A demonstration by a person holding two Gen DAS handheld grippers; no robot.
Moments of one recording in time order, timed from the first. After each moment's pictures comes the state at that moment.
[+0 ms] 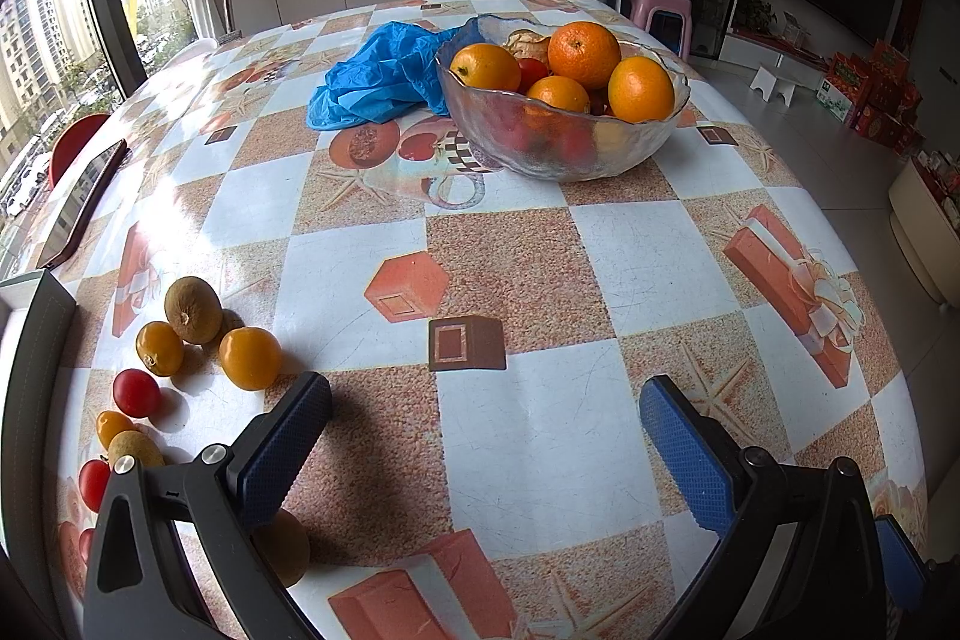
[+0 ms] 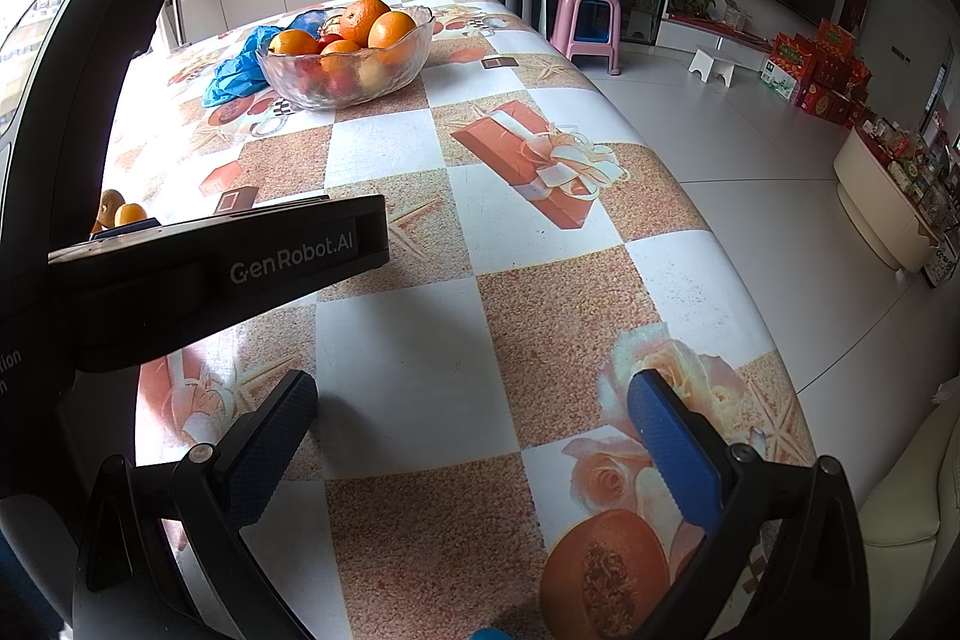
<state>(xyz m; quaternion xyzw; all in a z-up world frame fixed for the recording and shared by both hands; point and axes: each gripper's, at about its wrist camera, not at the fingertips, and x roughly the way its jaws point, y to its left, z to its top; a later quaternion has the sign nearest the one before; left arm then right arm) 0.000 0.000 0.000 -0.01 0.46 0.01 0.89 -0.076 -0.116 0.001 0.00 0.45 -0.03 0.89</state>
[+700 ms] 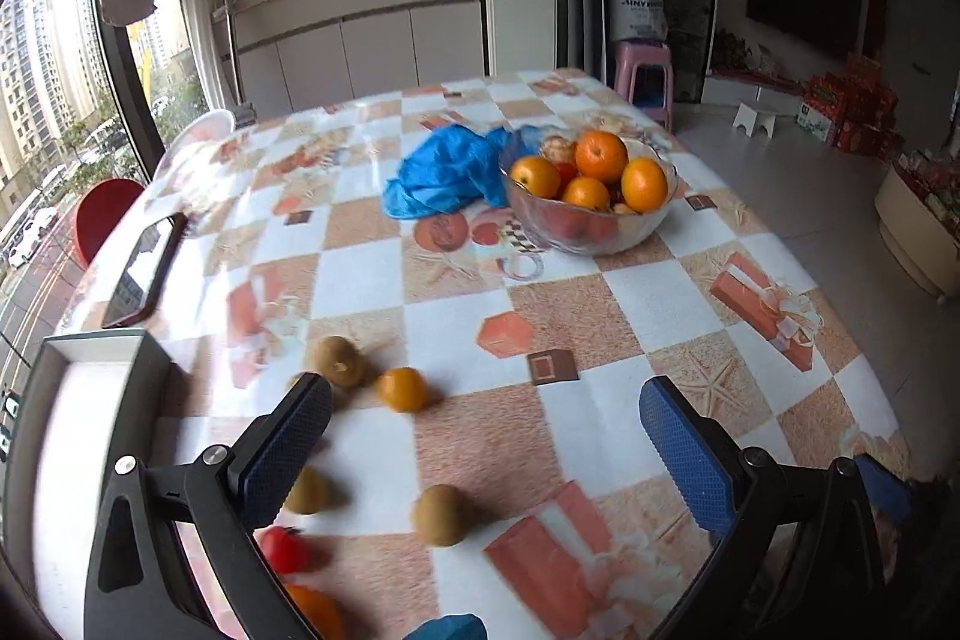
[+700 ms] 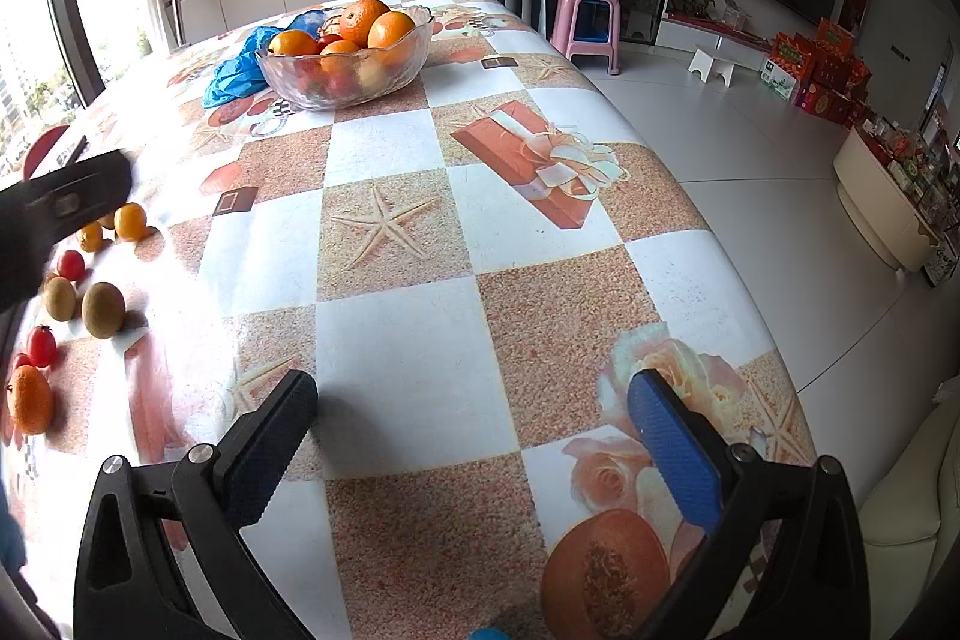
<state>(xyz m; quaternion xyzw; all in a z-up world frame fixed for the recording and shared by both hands) -0.060 0.049 0.063 0.02 0.37 0.00 0.93 -0.076 -0.116 0.001 0.00 0.45 -0.03 0.89</state>
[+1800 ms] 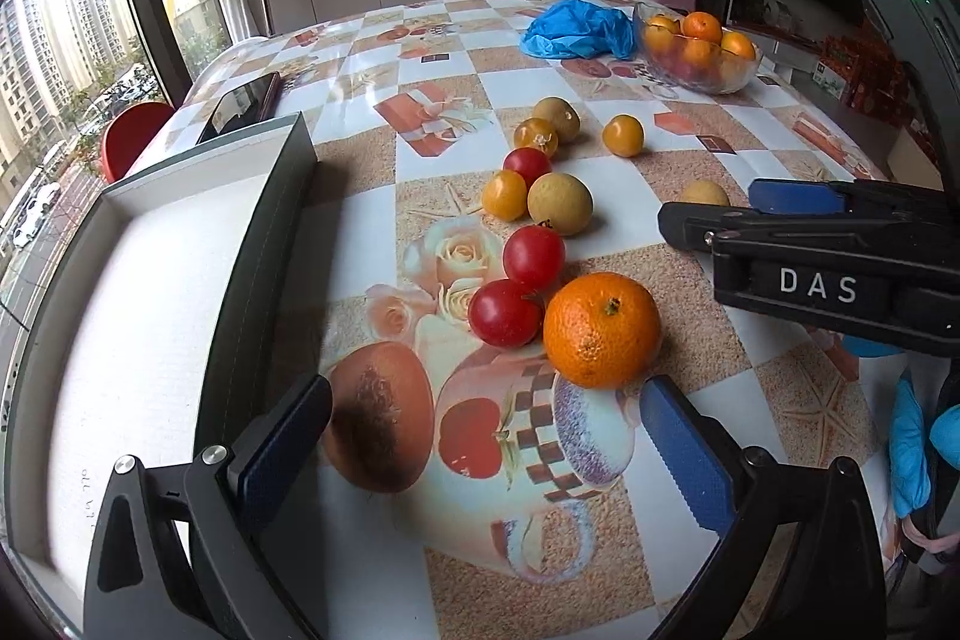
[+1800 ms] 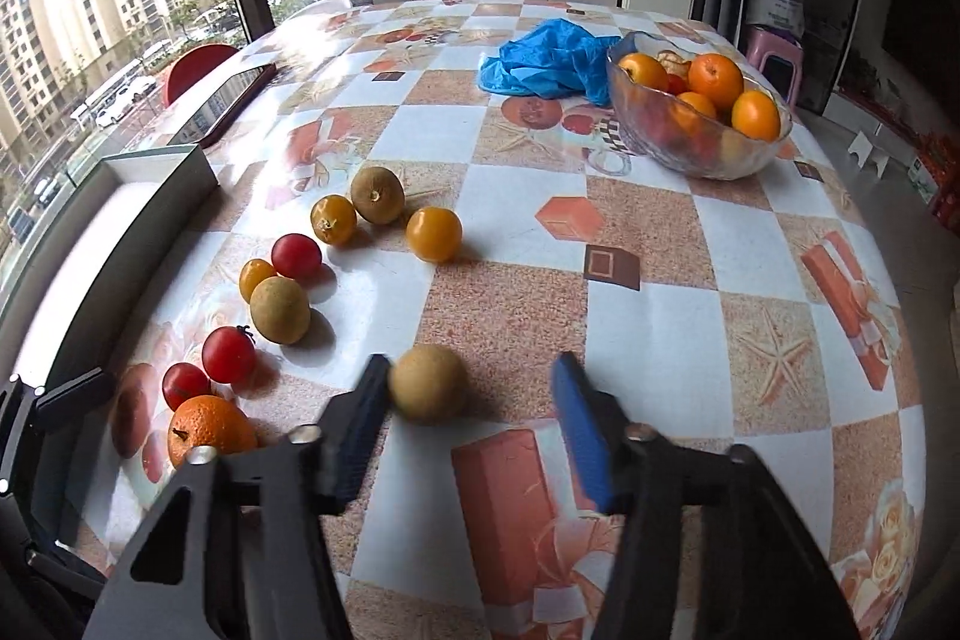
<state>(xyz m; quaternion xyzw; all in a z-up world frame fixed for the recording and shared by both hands) -0.132 0.155 0.001 0.02 0.45 0.01 0.89 -0.047 0.019 0.011 -0.04 0.45 0.17 0.87</state>
